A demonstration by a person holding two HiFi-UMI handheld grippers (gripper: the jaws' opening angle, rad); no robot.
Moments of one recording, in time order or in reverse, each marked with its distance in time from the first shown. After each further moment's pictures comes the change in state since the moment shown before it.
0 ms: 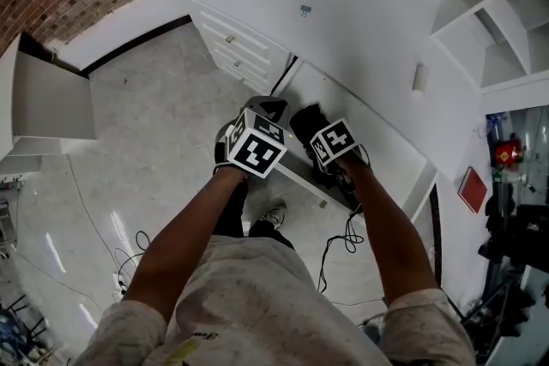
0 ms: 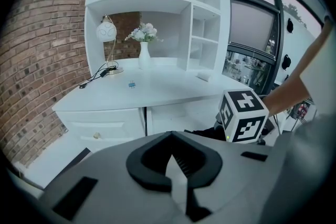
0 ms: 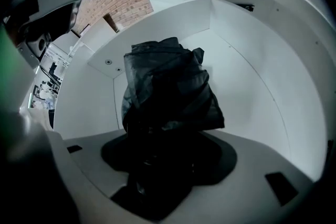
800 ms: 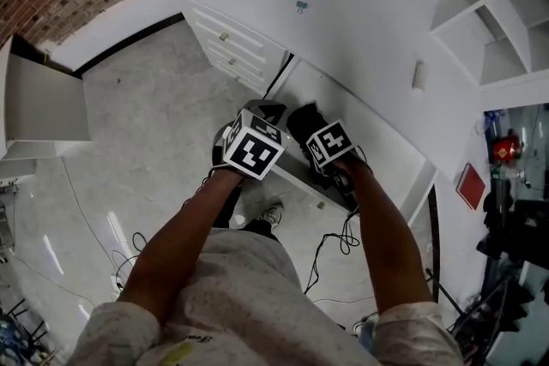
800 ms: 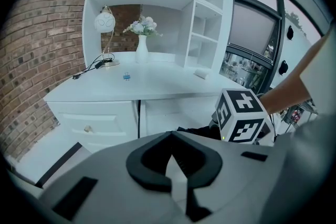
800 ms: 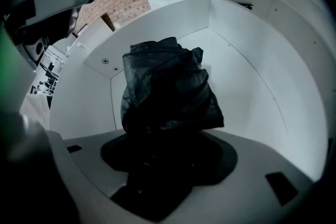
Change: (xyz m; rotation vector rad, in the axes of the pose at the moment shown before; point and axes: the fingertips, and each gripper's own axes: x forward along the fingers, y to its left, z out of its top) left arm 0.012 -0.007 -0.010 -0.035 0.033 -0.063; right arm 0.004 -0.001 0.001 0.011 0.001 -0.025
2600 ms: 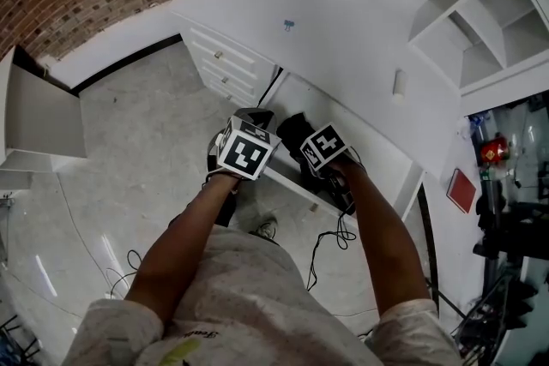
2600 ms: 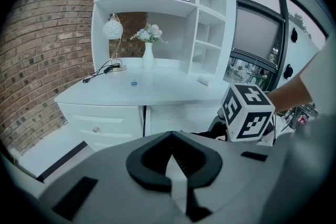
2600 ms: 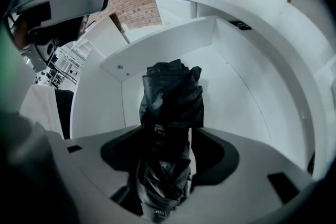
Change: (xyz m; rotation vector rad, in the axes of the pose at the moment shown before) left arm -0.024 0.003 0.006 -0.038 -0.053 0.052; right arm -0.032 0.008 0.009 -0.082 -0.040 -0.021
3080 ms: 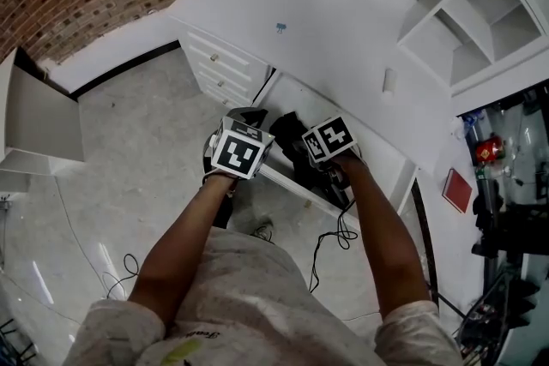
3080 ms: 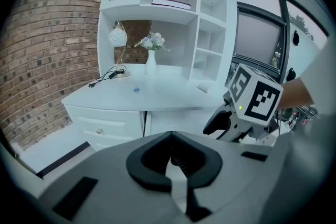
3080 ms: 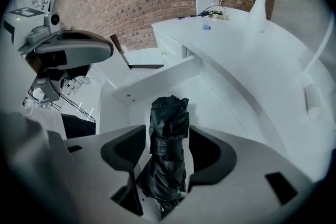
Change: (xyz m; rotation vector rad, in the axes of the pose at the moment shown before) left arm -0.019 -0.011 0.008 -0.042 -0.065 0.036; right arm -0.061 -0.001 0.030 0.046 -0.212 -0.048
